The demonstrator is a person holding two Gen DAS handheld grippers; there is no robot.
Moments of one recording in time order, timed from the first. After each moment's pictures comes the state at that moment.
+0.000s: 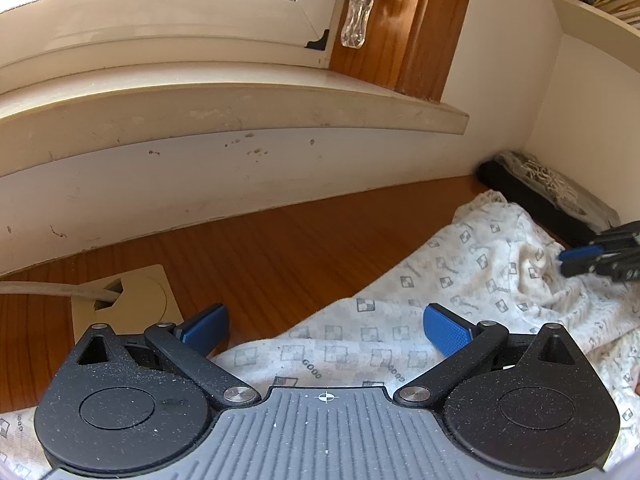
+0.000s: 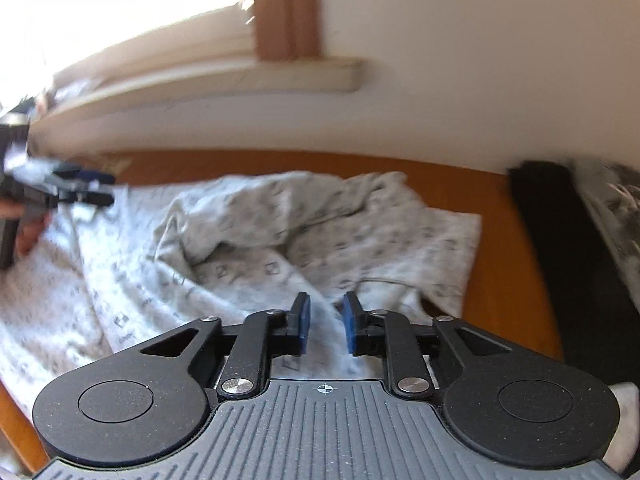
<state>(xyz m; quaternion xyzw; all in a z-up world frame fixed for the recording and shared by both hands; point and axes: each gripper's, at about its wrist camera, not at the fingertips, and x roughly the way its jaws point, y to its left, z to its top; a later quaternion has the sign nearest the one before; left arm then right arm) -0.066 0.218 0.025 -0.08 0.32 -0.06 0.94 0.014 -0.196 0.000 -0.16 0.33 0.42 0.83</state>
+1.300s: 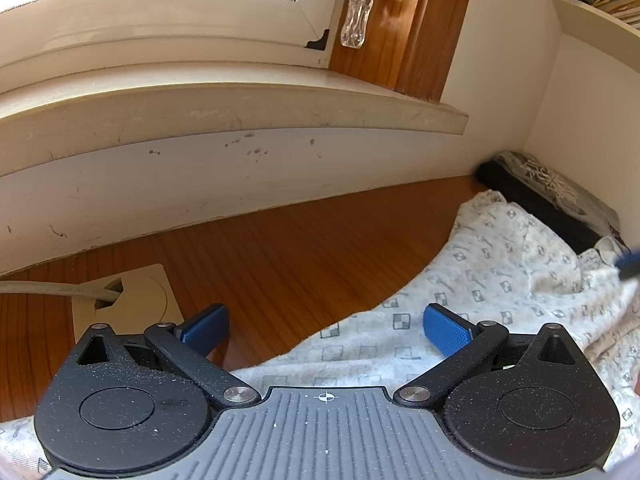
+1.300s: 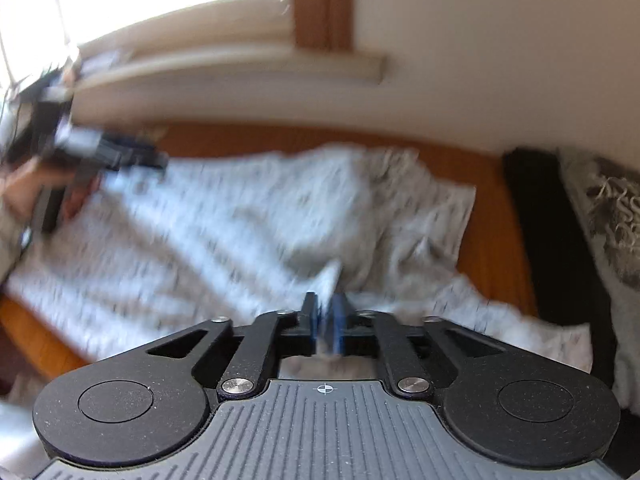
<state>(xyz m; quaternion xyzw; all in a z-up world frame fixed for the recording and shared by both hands) -0.068 0.219 0.025 -0.08 0.32 -0.08 0.94 -0.022 -0.218 0.048 -0.14 0.37 0.41 0.82</state>
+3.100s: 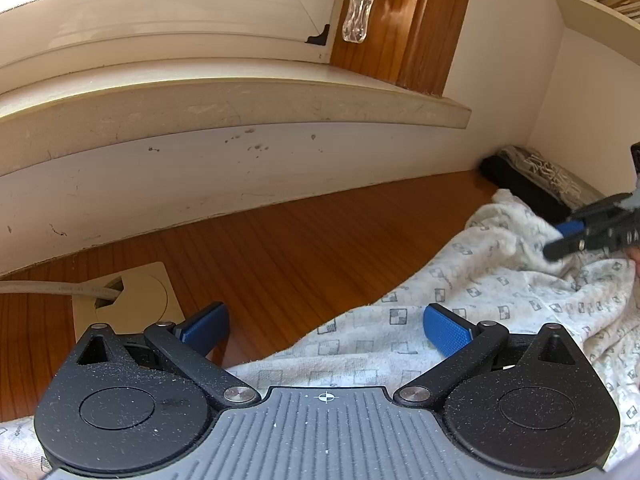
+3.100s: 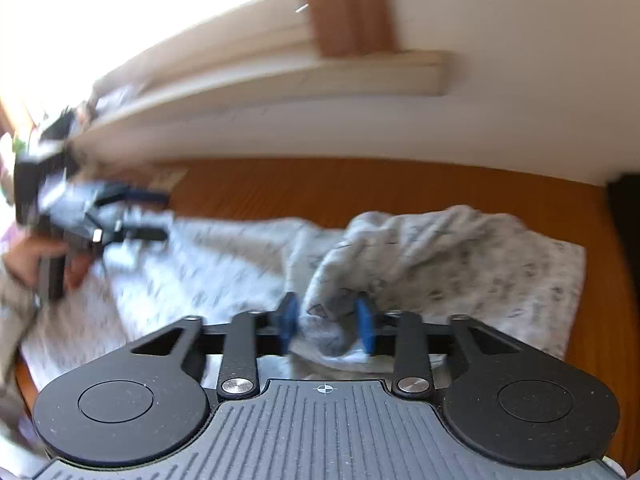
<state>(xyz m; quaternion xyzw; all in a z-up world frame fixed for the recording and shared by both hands) -0.065 0.210 0.024 -0.08 0.33 -0.06 0.94 0.052 -0.161 0.013 -0.07 0.39 0.49 0.77</state>
